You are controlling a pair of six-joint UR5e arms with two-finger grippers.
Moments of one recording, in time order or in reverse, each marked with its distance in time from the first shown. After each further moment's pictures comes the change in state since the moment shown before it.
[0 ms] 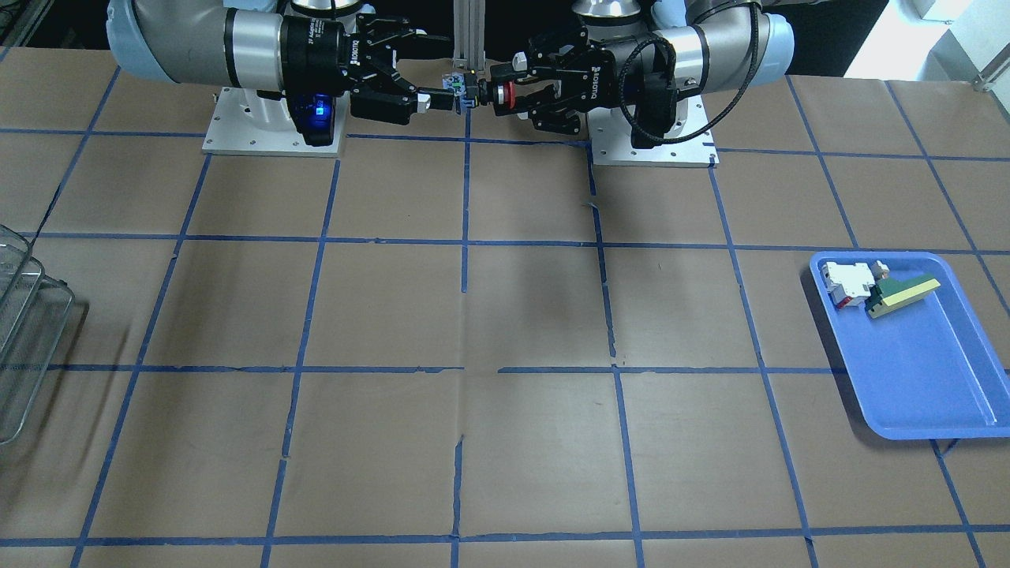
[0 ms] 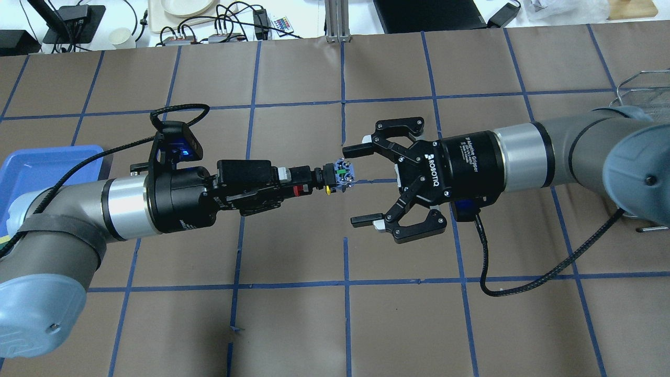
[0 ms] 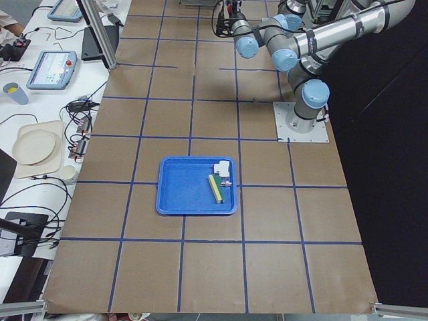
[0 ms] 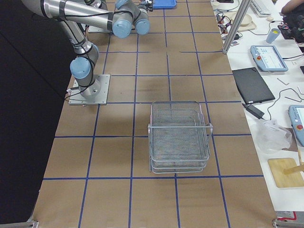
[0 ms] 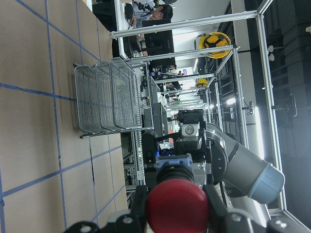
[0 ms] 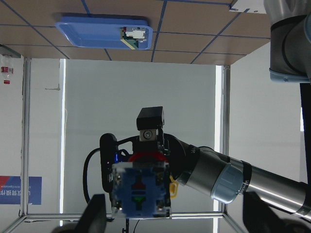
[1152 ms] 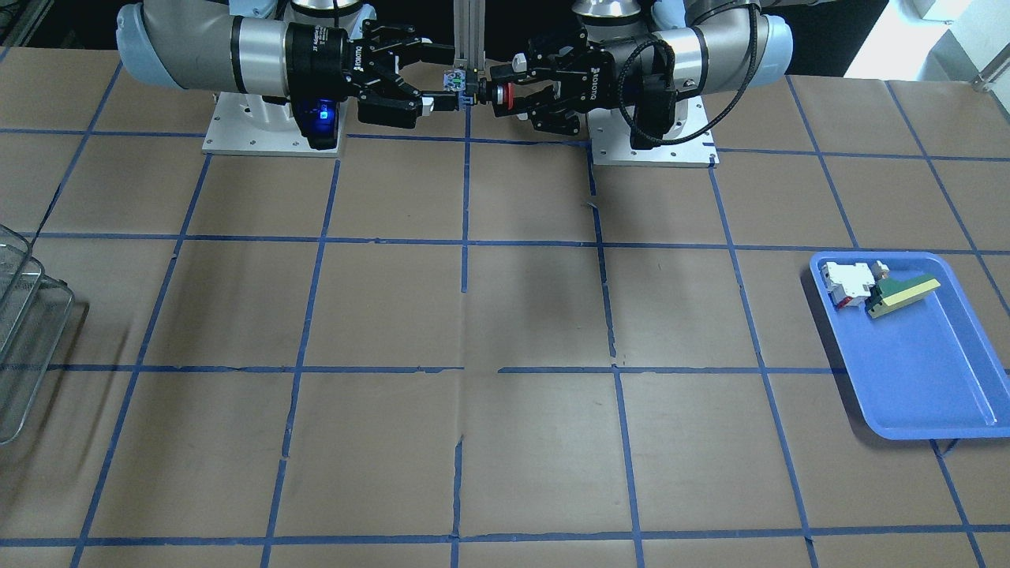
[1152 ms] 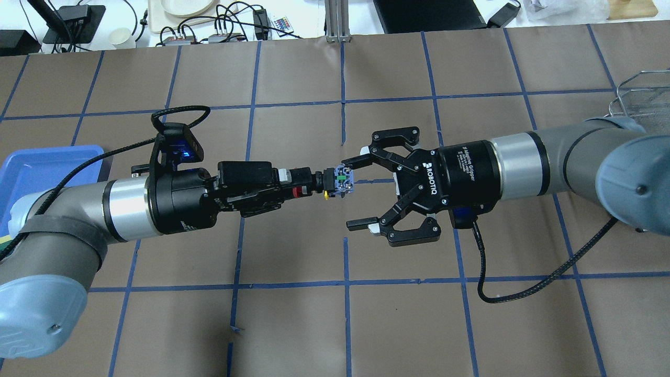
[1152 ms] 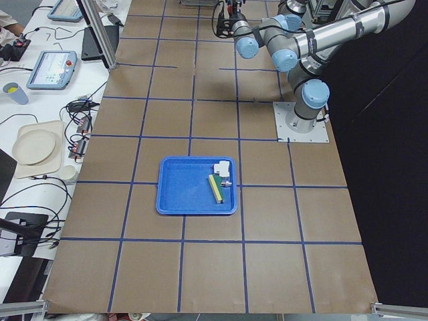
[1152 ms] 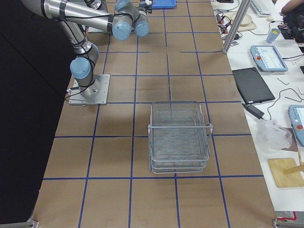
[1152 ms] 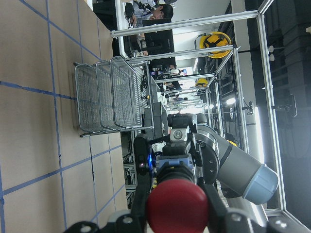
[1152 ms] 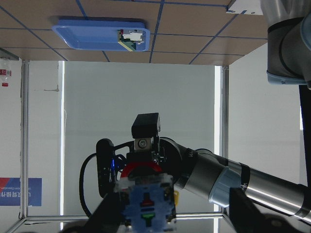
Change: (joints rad) left arm 0.000 0.000 -0.005 0.000 0.000 0.000; right arm 0.001 -0.006 0.030 -0.011 0.003 -0.003
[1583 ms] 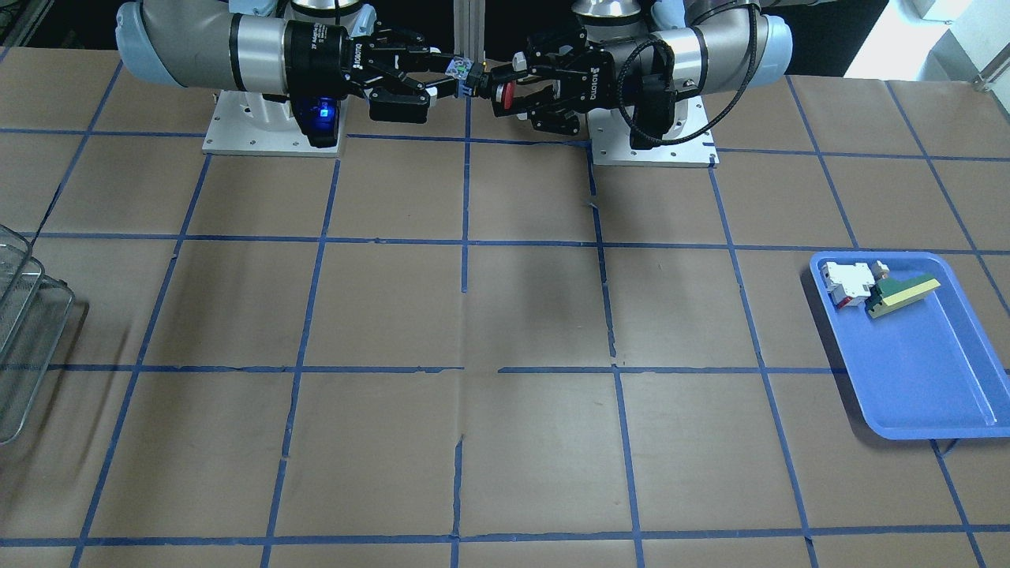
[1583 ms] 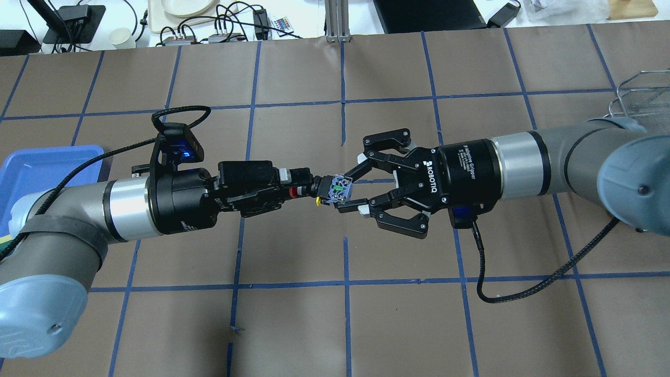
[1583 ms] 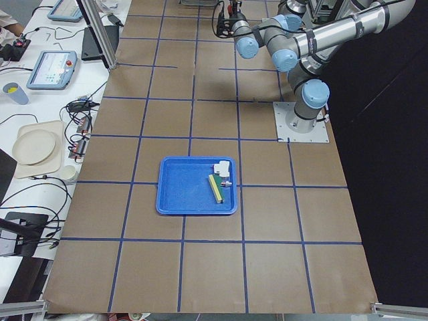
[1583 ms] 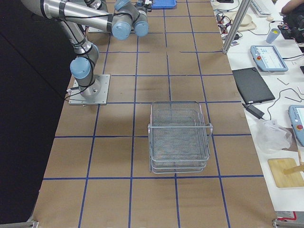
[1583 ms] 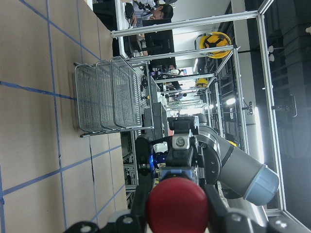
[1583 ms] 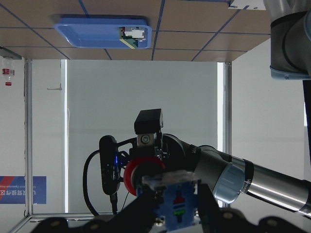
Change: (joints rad) left arm -0.001 0.000 0.000 0.000 0.000 0.000; right arm 0.000 -0.002 -0.002 0.008 0.023 0.012
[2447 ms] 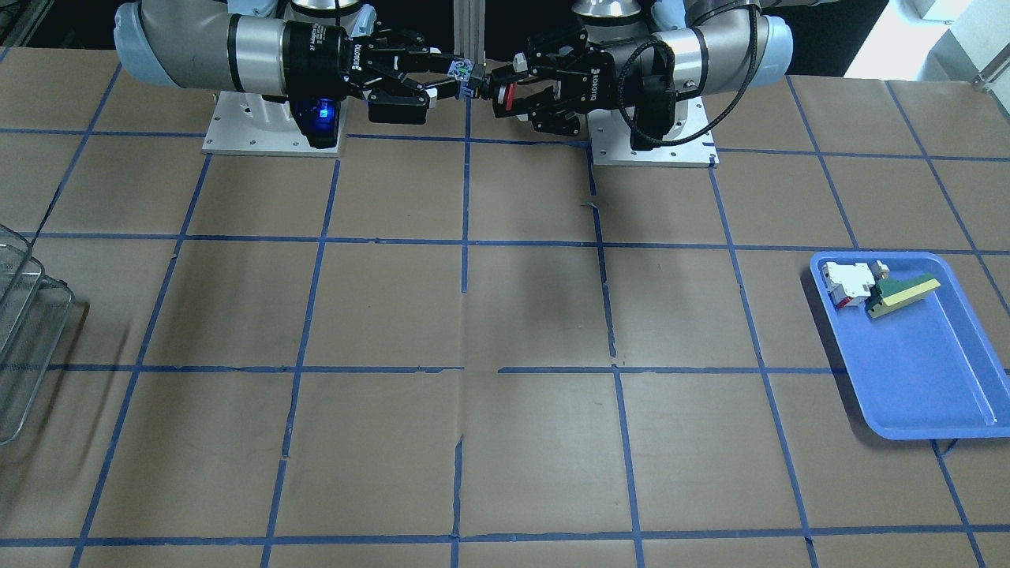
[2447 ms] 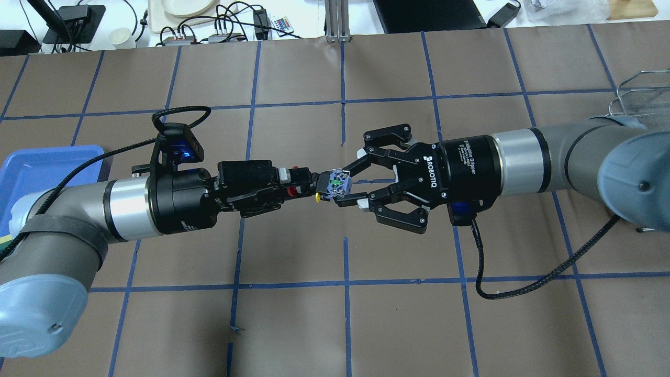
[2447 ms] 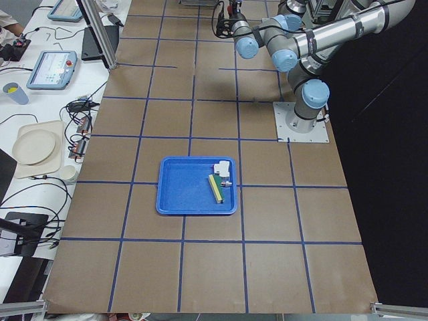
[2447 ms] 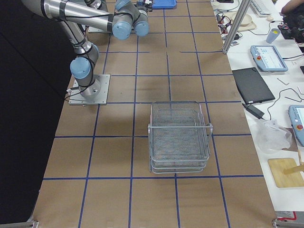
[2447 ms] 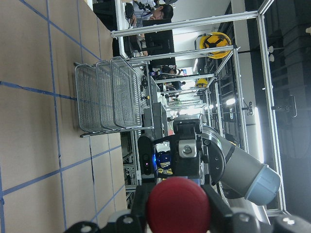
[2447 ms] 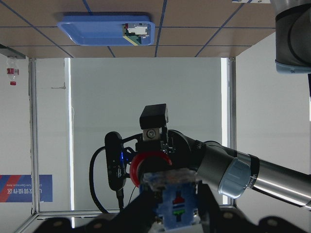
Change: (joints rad) left arm 0.001 -0.003 0.000 0.003 0.004 0.000; right arm -0.001 0.006 -0.008 0.001 0.009 0.014
